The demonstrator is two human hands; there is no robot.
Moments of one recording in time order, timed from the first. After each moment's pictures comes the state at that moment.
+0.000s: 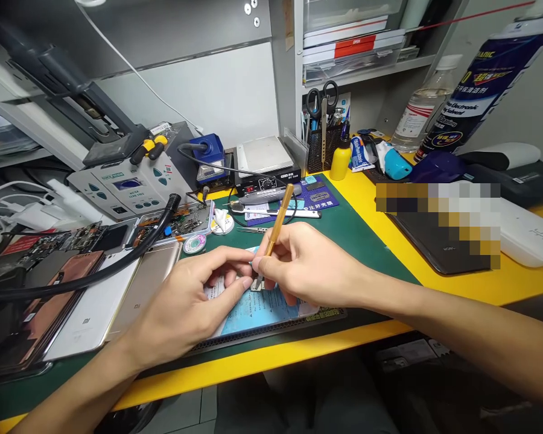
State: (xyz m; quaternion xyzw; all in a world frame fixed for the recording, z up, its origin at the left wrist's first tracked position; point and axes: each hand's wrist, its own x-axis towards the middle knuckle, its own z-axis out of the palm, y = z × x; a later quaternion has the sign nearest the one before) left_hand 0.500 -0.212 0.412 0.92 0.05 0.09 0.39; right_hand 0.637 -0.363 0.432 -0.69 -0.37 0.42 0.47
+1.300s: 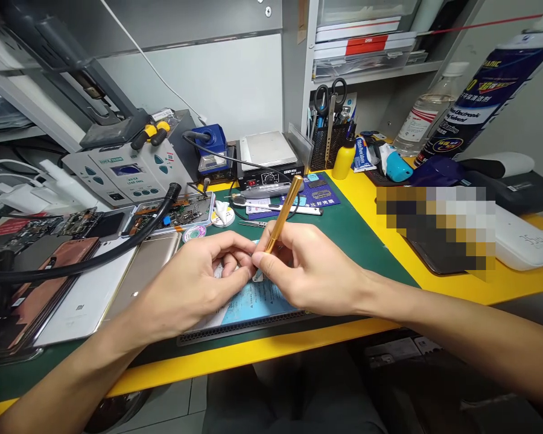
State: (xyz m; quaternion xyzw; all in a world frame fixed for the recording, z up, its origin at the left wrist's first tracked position) left_hand 0.510 -0.211 0.412 0.89 0.13 0.03 0.44; right_hand 0.631 -0.366 0.415 -0.66 -0.49 0.28 0.50
